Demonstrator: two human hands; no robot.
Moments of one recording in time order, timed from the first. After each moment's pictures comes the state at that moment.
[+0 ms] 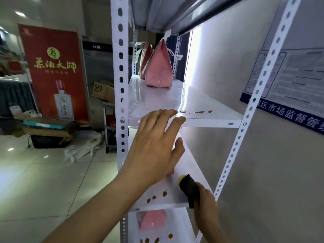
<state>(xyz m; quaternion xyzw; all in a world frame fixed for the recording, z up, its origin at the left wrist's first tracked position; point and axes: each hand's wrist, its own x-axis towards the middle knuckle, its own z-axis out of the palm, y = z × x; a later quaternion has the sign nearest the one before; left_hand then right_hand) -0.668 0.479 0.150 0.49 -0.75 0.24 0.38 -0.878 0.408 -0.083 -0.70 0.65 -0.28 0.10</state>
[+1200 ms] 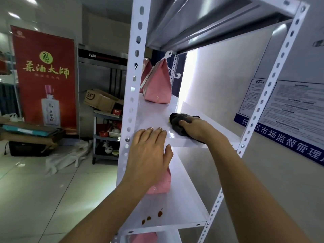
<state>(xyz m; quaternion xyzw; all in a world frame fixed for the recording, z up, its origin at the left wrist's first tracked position) -0.639 0.419 0.136 0.59 -0.68 0.25 0.36 -0.800 0.320 0.227 -0.75 0.63 -0.19 0.09</state>
